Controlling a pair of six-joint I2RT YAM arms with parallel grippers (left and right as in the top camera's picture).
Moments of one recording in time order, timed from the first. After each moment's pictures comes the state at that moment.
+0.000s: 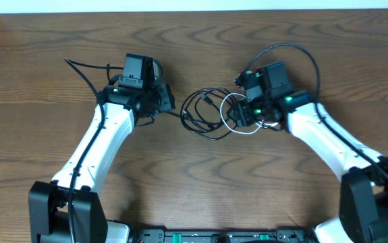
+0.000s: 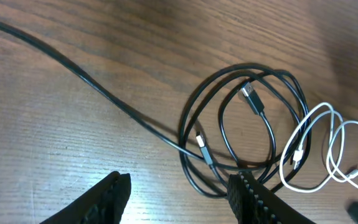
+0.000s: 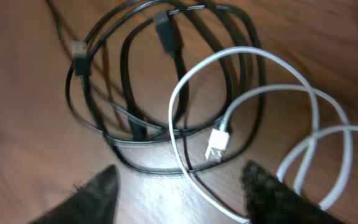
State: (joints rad) left arm -0.21 1.57 1.16 -0.68 0.17 -0.45; right arm 0.40 1.70 1.10 -0.45 -0.32 0.09
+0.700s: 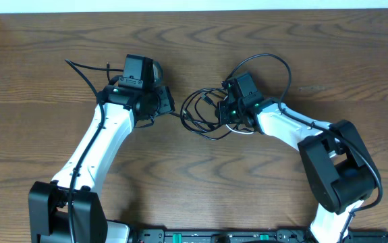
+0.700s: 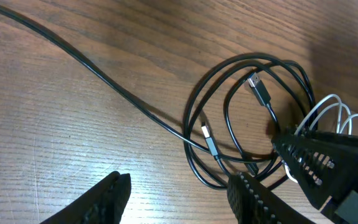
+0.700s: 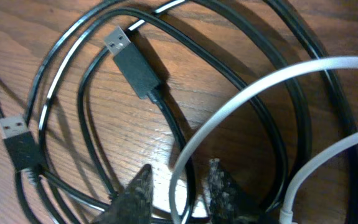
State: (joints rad) left arm -0.21 1.57 1.16 -0.71 0.18 -0.45; right arm 0.49 1.94 1.10 -0.18 -0.23 0.45
